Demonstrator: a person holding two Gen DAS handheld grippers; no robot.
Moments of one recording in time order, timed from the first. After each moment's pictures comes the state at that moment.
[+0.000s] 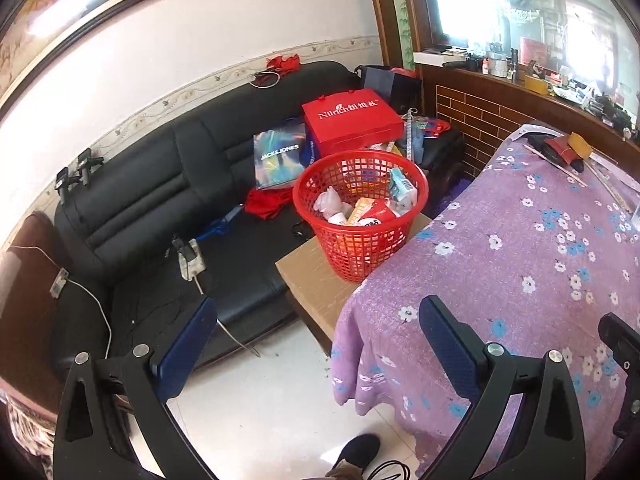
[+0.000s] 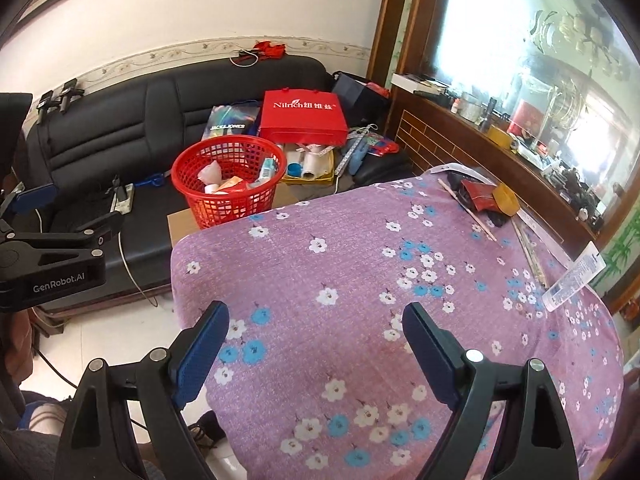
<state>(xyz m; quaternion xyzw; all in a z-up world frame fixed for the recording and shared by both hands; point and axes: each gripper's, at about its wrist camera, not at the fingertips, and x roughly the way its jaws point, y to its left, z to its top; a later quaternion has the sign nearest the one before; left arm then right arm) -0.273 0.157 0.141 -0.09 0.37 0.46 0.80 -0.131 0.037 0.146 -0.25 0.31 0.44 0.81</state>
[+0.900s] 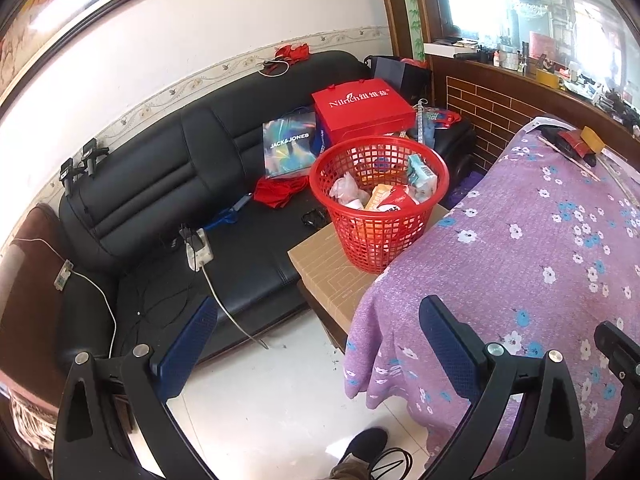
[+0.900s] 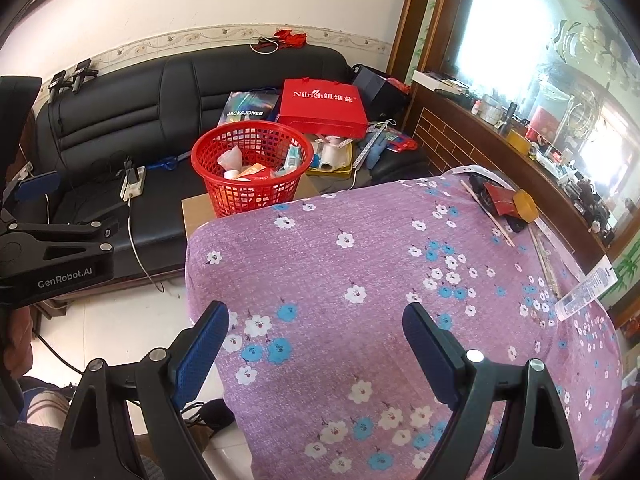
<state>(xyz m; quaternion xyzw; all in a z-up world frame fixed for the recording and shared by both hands) -0.283 0.175 0.128 -0.10 0.38 0.47 0.79 -0.146 0.062 0.134 -0.28 0.32 0.45 0.79</state>
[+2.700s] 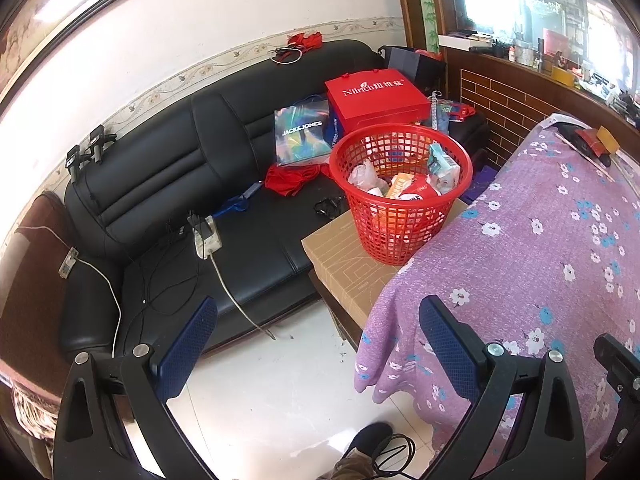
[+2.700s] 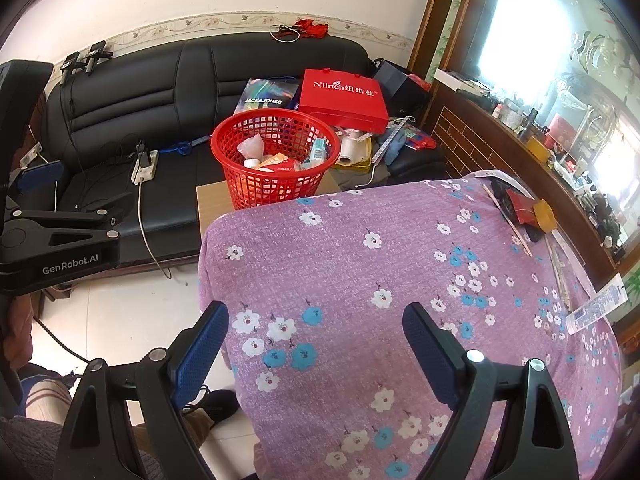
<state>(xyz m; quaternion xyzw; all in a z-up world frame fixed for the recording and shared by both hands) -0.295 0.190 0.118 -0.11 0.39 0.48 0.78 -0.157 0.080 0.122 -0.30 0.32 0.46 0.77</state>
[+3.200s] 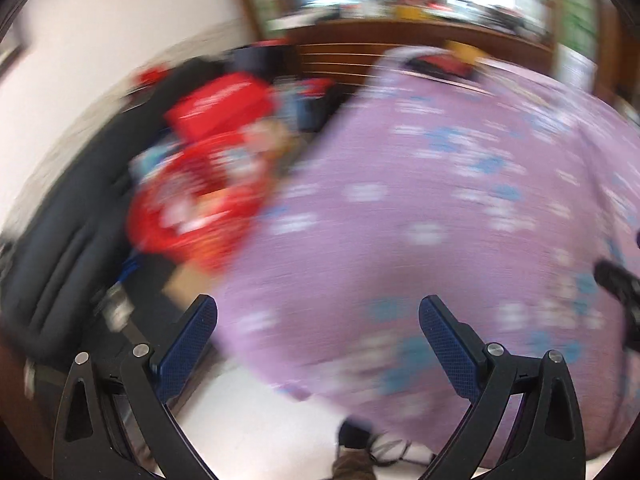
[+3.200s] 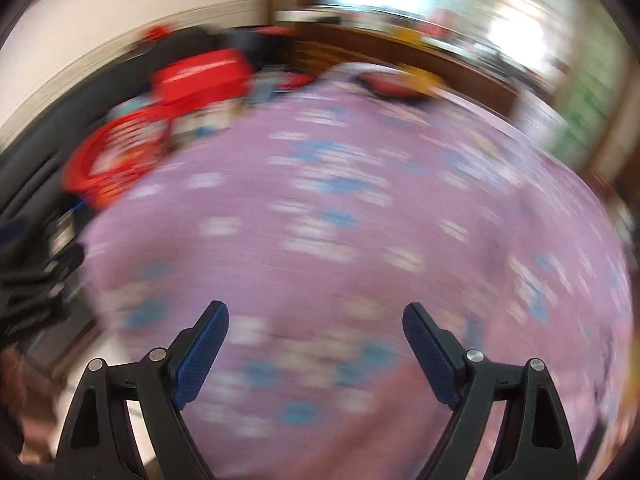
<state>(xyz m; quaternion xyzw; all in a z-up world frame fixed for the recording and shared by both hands) -0.150 0.093 0.077 -0.01 0.46 0.23 0.86 -0.048 -0.072 0.077 -0.15 0.45 0.21 0.86</state>
